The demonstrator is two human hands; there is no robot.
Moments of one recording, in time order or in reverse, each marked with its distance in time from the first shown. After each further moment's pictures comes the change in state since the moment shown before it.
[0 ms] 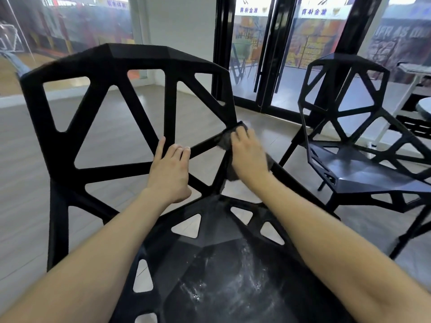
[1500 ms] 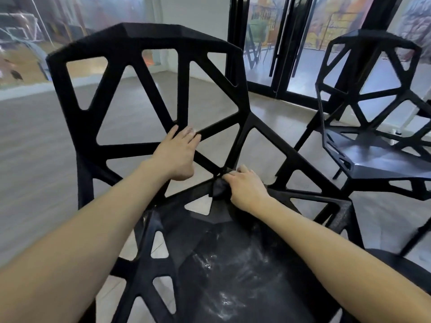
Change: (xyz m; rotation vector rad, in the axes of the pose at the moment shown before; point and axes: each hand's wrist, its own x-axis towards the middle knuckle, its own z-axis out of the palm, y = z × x) left_hand -0.011 -0.015 -0.026 0.051 -0.202 0.101; right_hand -0.103 -0.043 0.023 0.201 -0.525 -0.234
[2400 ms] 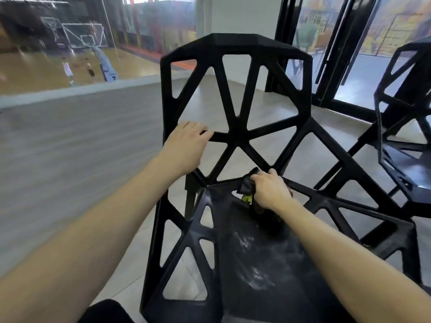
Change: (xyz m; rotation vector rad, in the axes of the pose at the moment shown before) left_hand -0.053 -0.075 -0.002 0.016 0.327 -0.104; right_hand 0.038 -0.033 0.004 0.088 -0.072 0.074
